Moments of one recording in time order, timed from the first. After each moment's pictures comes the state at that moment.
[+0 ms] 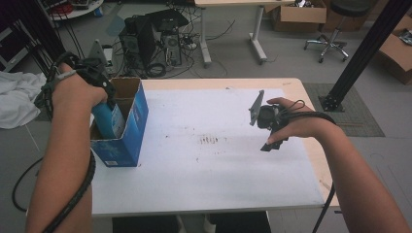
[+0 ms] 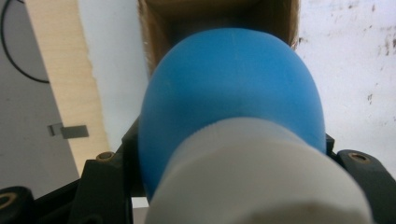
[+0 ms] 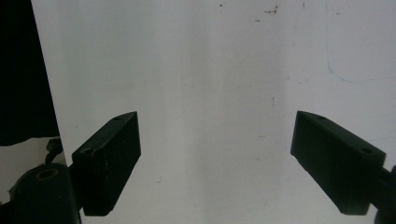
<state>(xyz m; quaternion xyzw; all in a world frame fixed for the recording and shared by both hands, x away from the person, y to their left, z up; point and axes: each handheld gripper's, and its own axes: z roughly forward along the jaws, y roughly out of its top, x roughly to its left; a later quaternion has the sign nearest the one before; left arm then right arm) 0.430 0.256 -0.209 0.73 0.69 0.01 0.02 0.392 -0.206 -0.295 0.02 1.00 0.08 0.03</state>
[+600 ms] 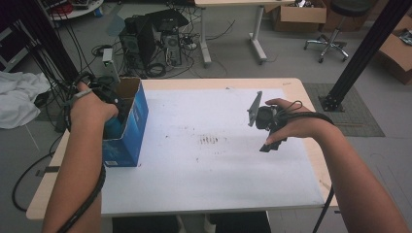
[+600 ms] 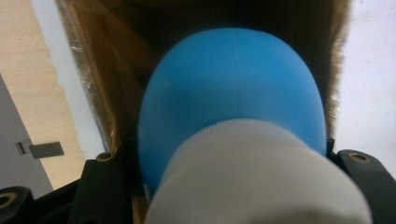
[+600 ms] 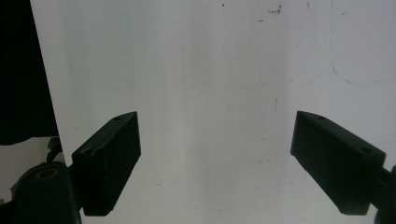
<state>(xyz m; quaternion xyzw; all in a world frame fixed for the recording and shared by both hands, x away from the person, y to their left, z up) 0.438 0.250 -0.269 0.74 0.67 -0.01 0.01 0.394 -0.204 -0.299 0.02 1.00 0.07 0.03</state>
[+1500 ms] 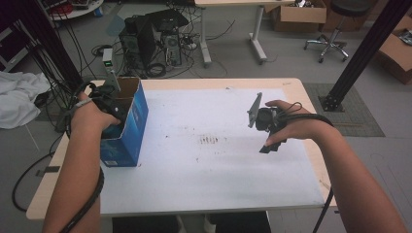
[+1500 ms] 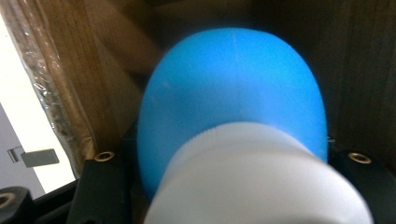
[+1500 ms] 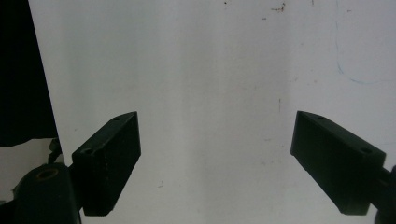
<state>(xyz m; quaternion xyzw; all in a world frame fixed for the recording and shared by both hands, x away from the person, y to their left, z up) 0.433 0.256 -0.292 0.74 0.67 -0.01 0.01 0.393 -0.205 -0.304 0.02 1.00 0.07 0.03</state>
